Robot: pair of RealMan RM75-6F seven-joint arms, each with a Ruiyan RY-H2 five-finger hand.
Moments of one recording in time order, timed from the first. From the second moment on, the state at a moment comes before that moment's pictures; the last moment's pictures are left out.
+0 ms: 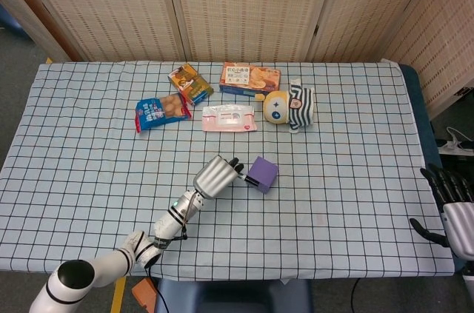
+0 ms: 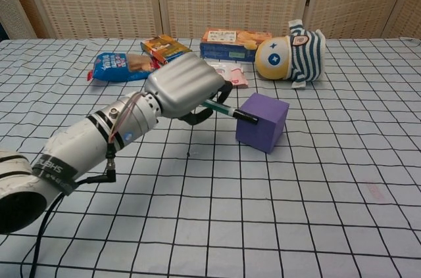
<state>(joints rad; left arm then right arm) -0.94 -2.03 -0.14 -0.73 1.57 1.14 0.39 0.04 -1.00 0.03 -1.62 -1.57 1.52 0.12</state>
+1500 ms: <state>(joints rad) -0.53 -1.61 -0.06 -0.95 1.39 1.11 0.09 0.03 -1.03 0.00 -1.64 -1.63 1.55 0.05</state>
